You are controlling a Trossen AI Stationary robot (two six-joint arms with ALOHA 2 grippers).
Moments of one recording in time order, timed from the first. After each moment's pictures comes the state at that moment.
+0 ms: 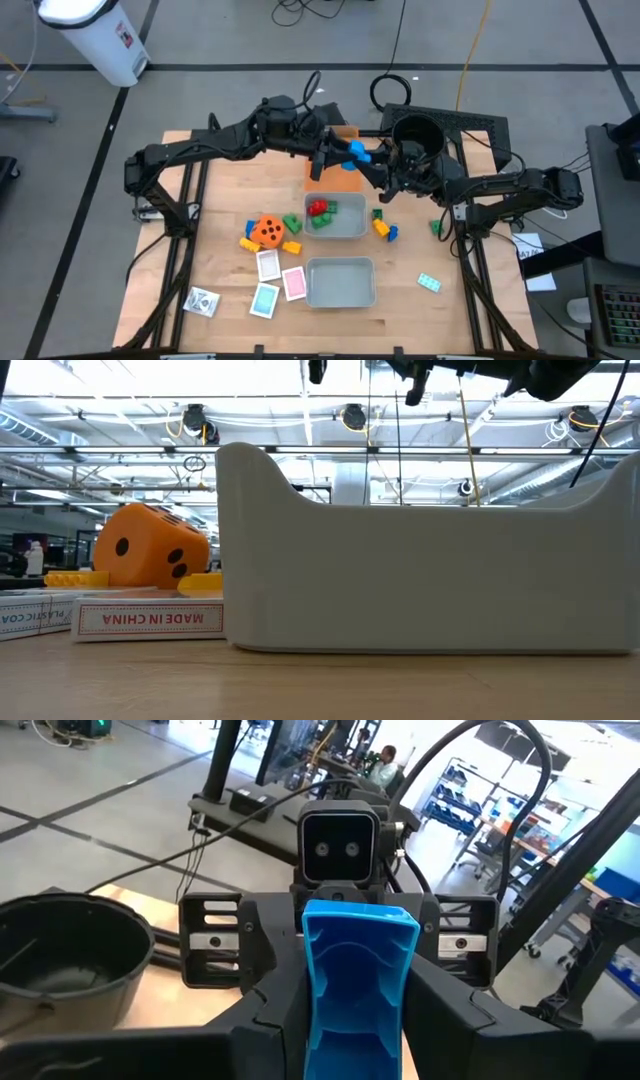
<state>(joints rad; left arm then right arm) 0.24 1.64 1.61 -0.11 0.43 -0.36 -0.15 1.21 0.69 0.96 0.08 0.42</state>
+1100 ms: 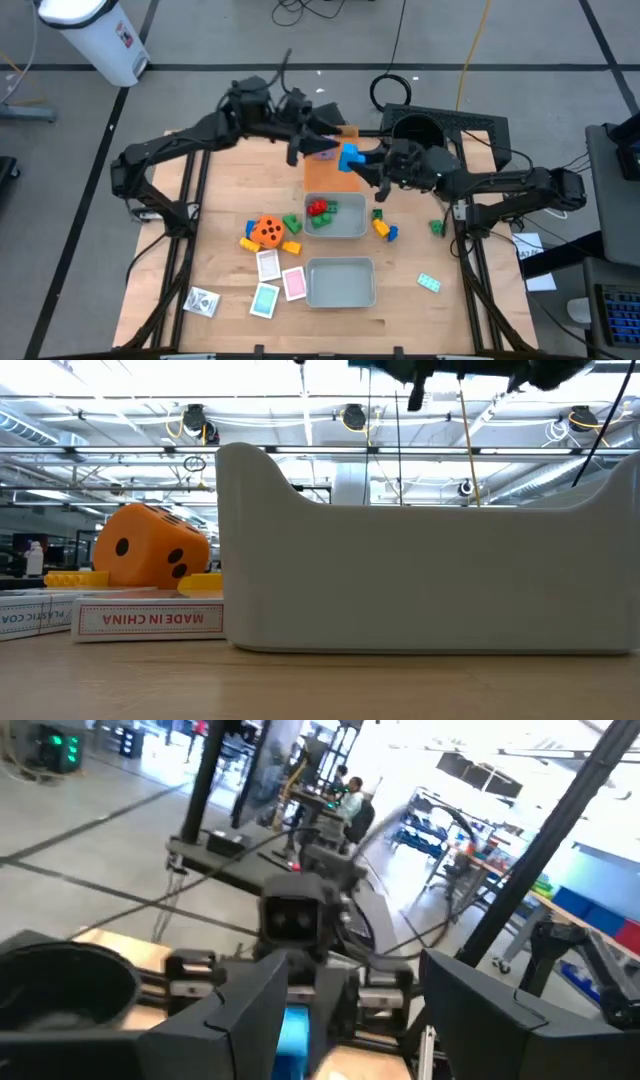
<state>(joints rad) 0.34 1.53 1.62 -0.10 0.53 -0.36 -0.15 1.16 0.76 0.64 0.01 0.35</state>
